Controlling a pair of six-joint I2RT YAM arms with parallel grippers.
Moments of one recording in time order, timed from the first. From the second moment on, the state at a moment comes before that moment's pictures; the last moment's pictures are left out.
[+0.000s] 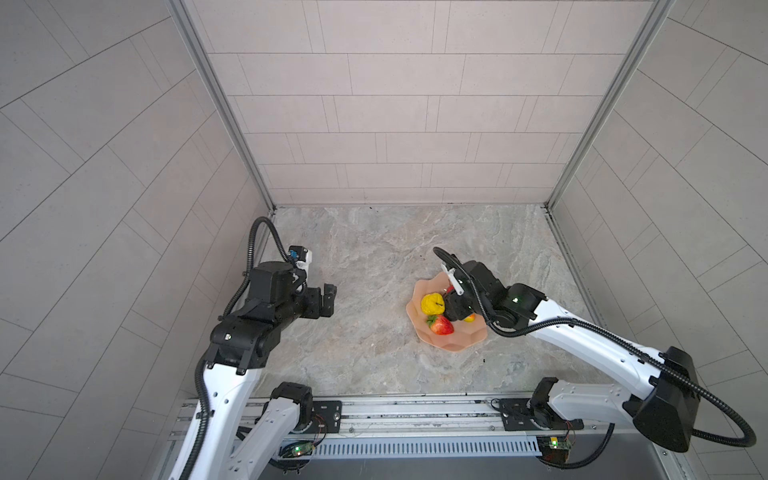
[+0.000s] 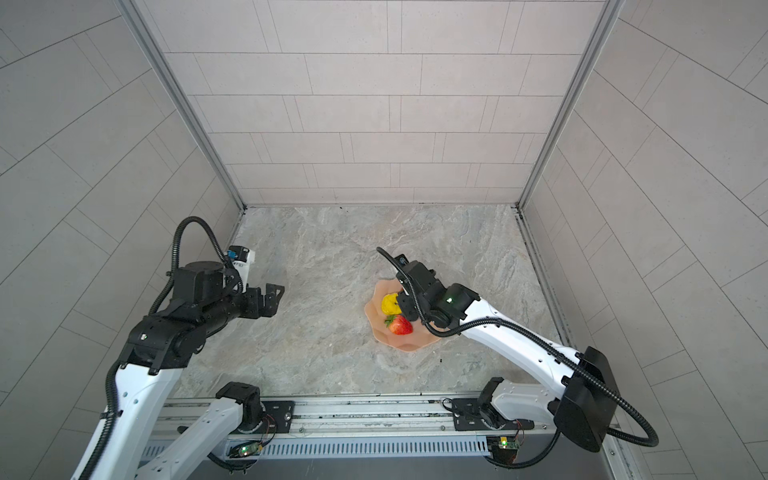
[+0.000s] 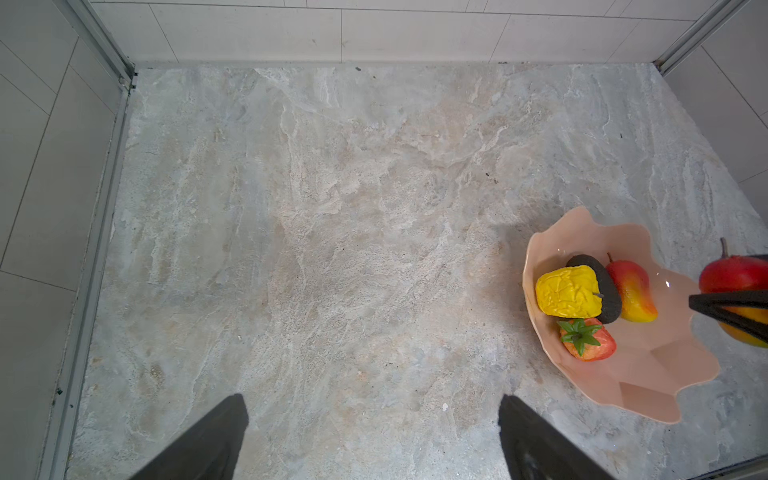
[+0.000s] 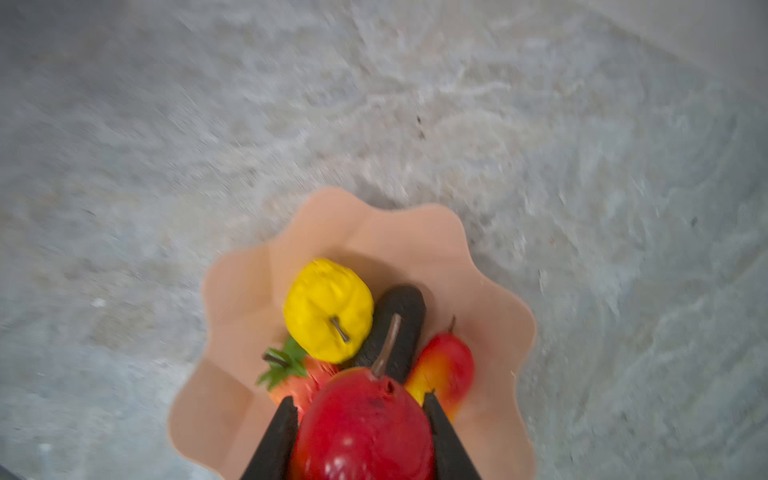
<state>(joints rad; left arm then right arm) -0.19 0.76 1.08 -1.02 0.07 -0.12 0.75 1.20 0.95 -0.66 0.24 0.18</state>
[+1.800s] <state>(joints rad) -0.12 1.23 0.34 0.36 -0.51 -0.06 0.12 1.43 0.40 0.53 0.53 -0.03</state>
